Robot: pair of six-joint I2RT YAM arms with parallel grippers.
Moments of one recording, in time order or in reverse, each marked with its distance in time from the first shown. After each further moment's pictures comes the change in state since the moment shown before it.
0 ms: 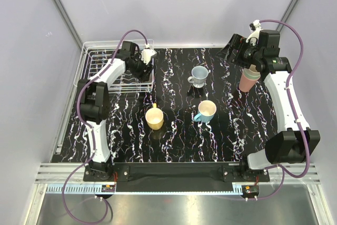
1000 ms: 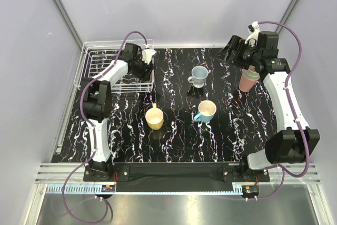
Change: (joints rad) left arm -0.013 0.048 -0.008 0.081 -0.081 -0.111; right arm 0.001 0.000 -0.029 0.023 -0.017 0.002
